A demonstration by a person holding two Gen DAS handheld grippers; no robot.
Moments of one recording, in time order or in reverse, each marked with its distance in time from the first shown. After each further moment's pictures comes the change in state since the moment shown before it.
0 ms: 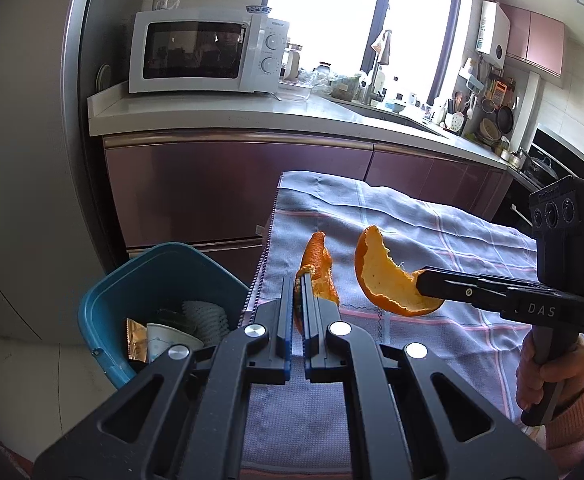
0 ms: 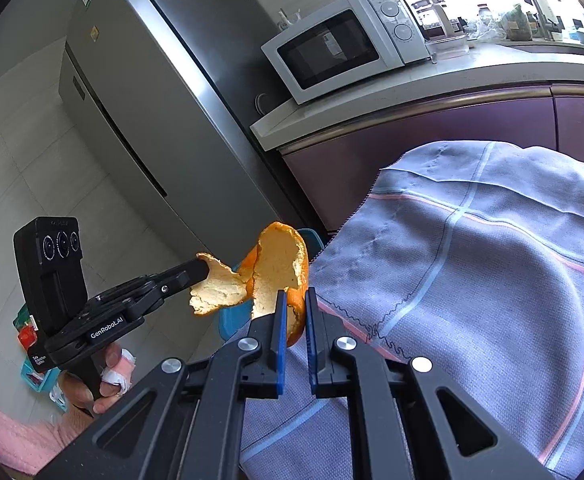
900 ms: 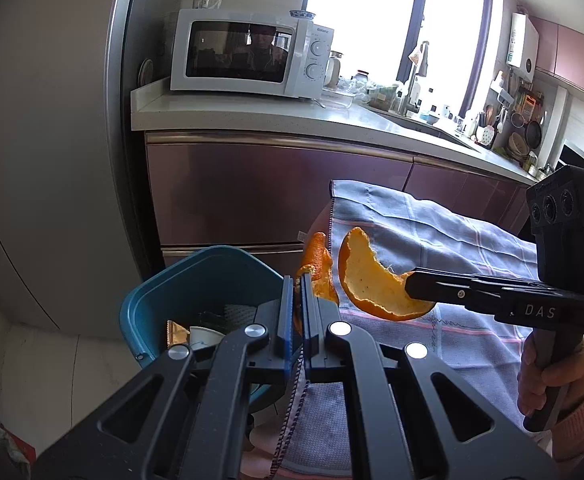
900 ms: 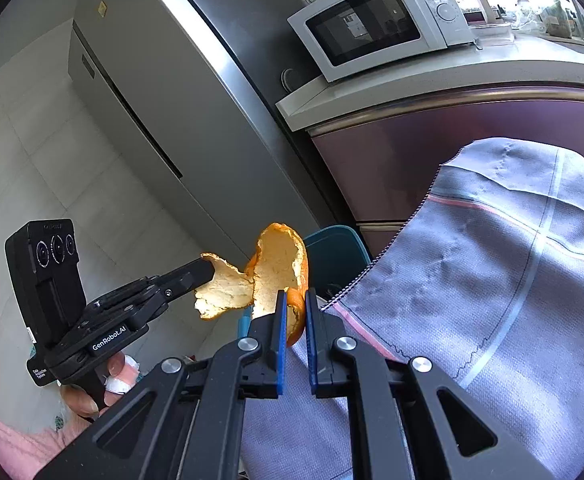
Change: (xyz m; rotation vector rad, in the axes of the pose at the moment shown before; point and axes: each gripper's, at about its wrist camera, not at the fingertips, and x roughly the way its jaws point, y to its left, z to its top) left arm -0.008 0.049 0.004 -0.060 -0.017 0.098; right arm 0.063 0.028 0.026 -0.043 0.082 0.063
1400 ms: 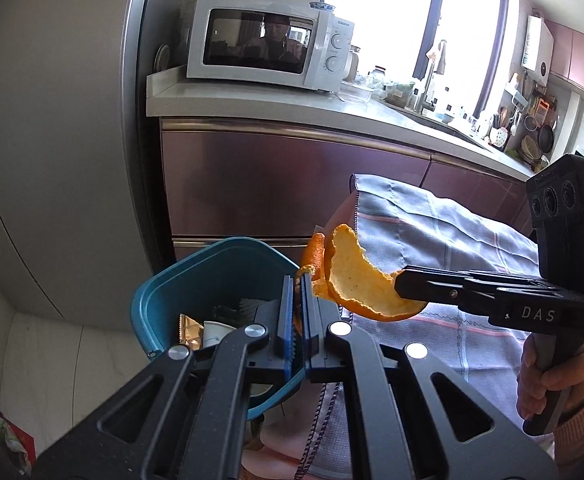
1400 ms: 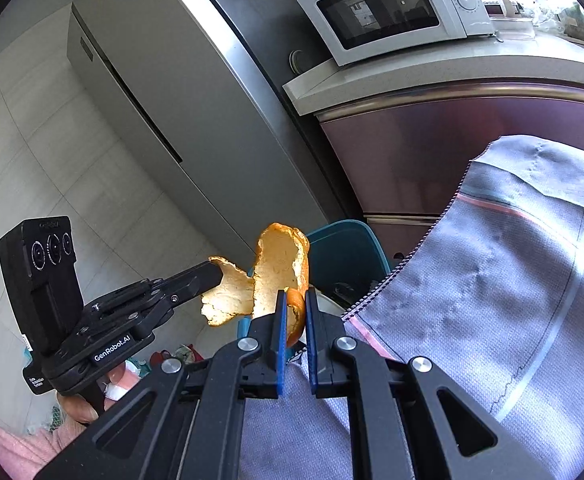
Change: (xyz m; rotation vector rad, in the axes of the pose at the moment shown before) left arm 0.016 0.019 -0.003 -0.034 0.023 0.033; right arm 0.035 0.008 0.008 -0.024 0.056 0.003
